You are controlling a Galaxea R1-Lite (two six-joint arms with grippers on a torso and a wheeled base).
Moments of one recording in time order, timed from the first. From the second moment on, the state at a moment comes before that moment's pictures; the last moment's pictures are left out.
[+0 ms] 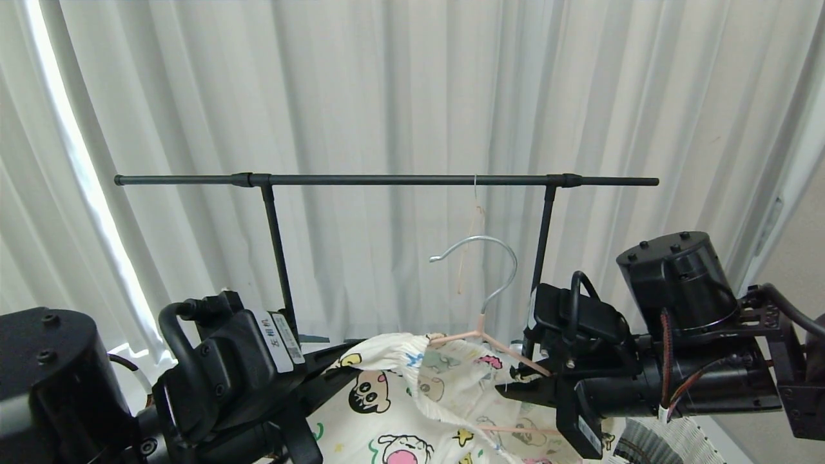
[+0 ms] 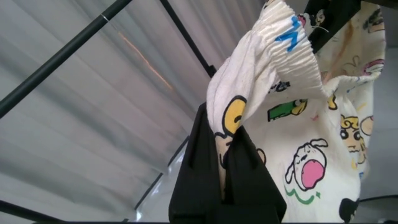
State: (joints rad) left arm -0.77 1.32 -0.38 -0.75 -0.06 0.48; right arm 0.82 1.60 -0.85 -0.11 0.32 -0.35
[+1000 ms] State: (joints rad) left arm -0.70 1.25 -0.21 -0.75 -0.06 0.41; right arm 0.51 1.49 -0.83 -0.16 0.33 -0.67
